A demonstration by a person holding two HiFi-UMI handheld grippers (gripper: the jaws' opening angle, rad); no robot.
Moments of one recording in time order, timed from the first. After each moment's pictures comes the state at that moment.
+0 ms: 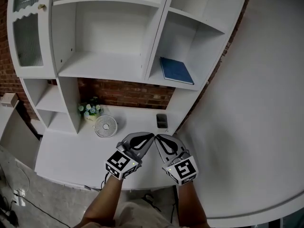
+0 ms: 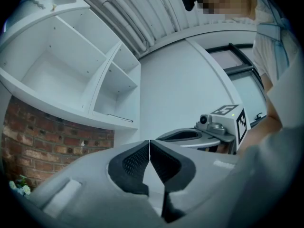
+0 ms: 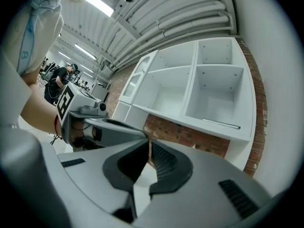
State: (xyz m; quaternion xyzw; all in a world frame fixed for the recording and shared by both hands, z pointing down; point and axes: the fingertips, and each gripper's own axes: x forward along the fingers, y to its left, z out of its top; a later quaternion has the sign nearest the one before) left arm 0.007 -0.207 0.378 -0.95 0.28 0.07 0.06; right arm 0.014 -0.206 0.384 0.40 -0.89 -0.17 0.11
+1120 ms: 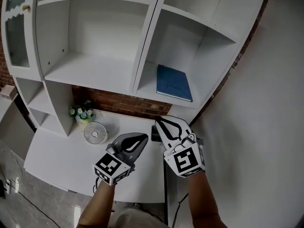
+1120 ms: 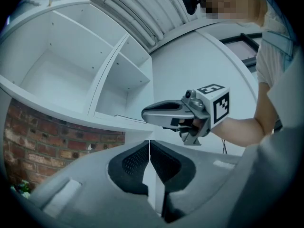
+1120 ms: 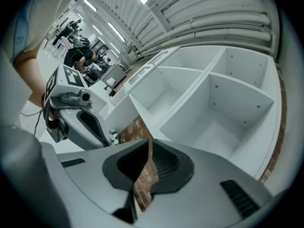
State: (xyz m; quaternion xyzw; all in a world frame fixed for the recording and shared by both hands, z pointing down) left arm 0.039 -0.285 0.349 -0.93 0.35 0.07 0.05; right arm 0.047 -0.317 0.292 0.34 -0.85 -0.34 0.22
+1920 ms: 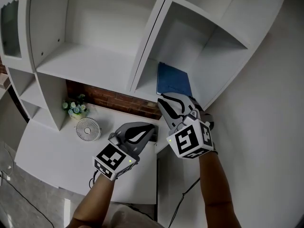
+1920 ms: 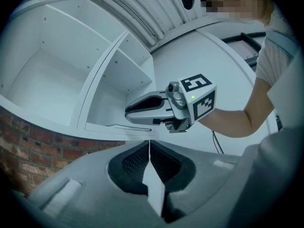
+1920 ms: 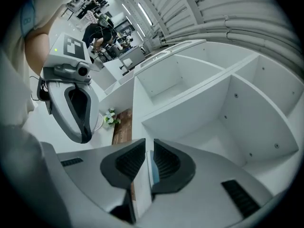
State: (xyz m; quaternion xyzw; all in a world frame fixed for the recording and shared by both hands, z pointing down) left arm 0.056 -0.323 0.314 -0.93 0.35 0.07 0.06; right arm 0.040 -0.385 0.258 0.29 -0.78 -0.44 0.34
